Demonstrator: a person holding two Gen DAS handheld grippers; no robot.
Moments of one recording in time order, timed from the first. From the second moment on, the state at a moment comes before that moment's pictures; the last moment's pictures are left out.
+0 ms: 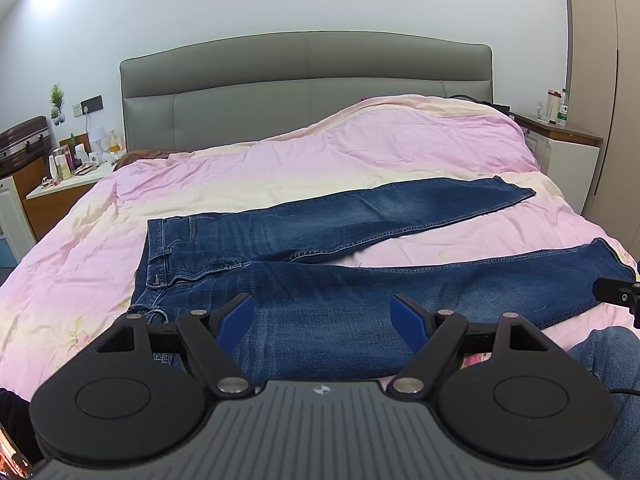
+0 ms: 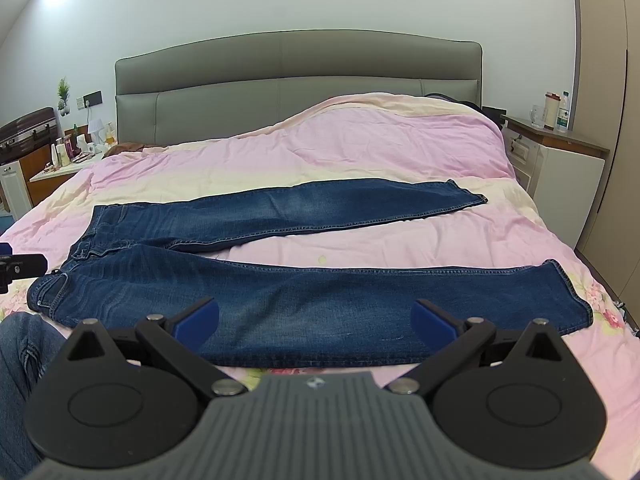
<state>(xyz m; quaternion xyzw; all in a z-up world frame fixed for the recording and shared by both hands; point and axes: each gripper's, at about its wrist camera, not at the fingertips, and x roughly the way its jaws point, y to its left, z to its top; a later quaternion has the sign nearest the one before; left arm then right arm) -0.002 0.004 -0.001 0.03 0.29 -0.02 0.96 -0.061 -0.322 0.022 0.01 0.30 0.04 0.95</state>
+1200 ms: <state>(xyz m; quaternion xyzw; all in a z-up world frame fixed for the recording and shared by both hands) -0.002 -0.002 0.001 0.03 0.29 -0.02 0.96 -0.066 -0.325 0.027 0.01 0.30 0.03 0.95</state>
